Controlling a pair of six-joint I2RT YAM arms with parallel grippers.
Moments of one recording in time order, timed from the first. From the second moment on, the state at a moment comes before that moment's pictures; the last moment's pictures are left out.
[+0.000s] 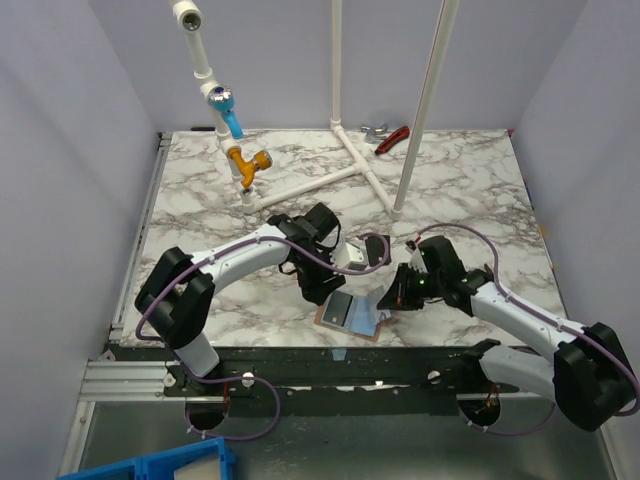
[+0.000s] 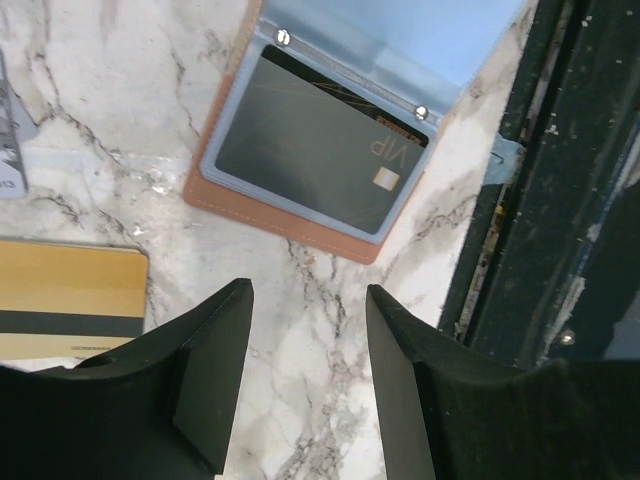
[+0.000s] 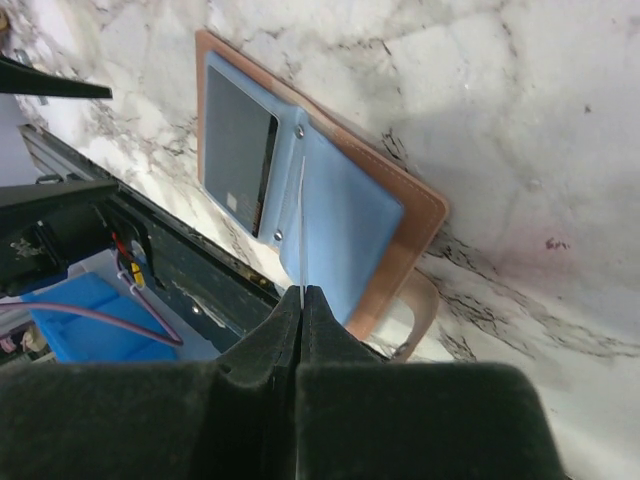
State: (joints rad) left arm -0.76 1.64 1.16 -0.84 0.49 0.53; right arm 0.51 1.10 0.49 -0.29 -0.46 0.73
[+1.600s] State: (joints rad) left arm -0.89 1.74 1.11 -0.66 0.20 0.53; right arm 0.51 0.89 0.39 -0.49 -0.46 0.79
